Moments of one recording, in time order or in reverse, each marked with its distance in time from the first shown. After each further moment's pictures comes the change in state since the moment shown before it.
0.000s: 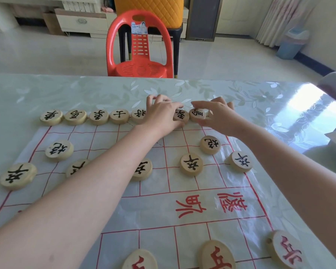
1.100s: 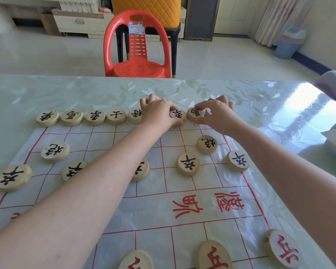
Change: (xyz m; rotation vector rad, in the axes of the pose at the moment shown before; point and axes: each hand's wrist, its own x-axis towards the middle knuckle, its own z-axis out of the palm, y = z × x) left_hand -0.004 0.015 -0.010 -0.115 0.001 -0.227; right_hand 0.006 0.006 0.006 -0.036 0.094 0.054
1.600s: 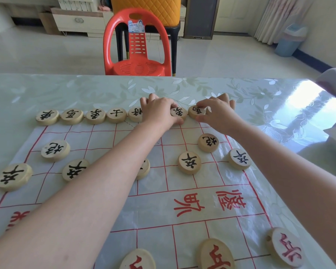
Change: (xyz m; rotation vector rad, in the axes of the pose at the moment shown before) left_hand 0.003 0.000 0.004 0.032 -0.007 -0.024; right_hand 0.003 0.000 0.006 -0.043 0.016 0.037
